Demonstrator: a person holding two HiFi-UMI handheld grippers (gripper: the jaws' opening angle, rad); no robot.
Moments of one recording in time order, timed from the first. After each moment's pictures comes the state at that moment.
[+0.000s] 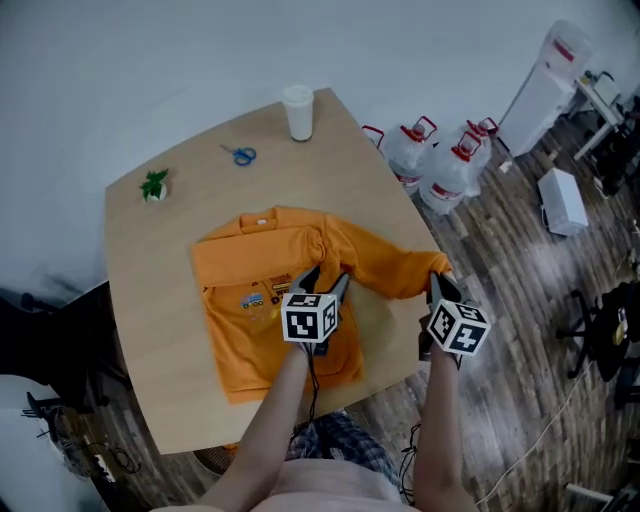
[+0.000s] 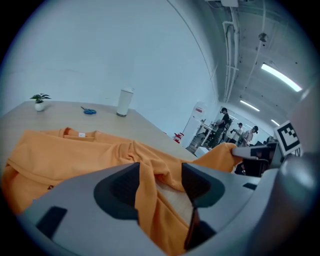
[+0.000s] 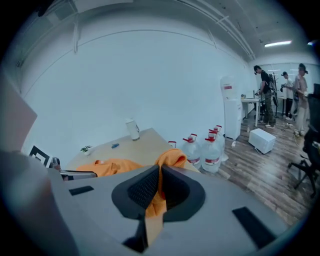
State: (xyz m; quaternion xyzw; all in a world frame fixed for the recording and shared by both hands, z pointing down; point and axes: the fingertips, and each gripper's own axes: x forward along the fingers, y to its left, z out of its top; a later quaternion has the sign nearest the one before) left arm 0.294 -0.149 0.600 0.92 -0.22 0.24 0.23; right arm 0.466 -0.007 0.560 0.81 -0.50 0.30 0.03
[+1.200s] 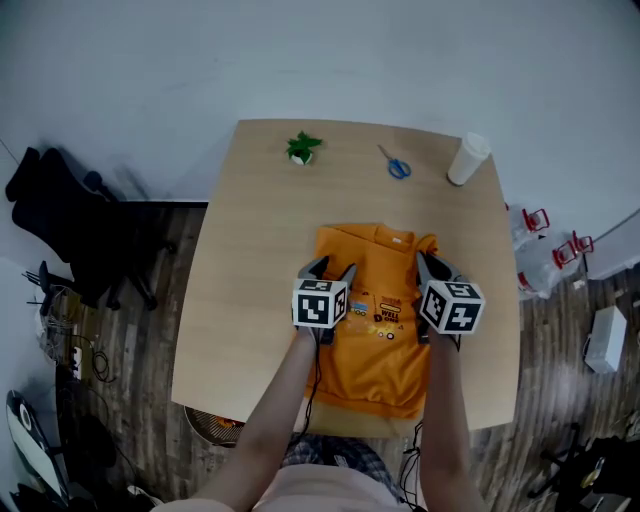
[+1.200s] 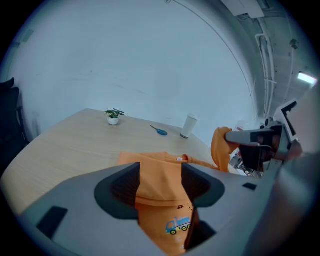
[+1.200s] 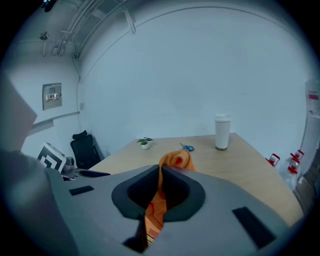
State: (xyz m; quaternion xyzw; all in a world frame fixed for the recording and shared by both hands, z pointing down) left arm 0.062 -0.317 0.580 0.84 -0.44 0.18 0.26; right arm 0.221 -0.297 0.513 0.60 -0.76 0.23 0.12
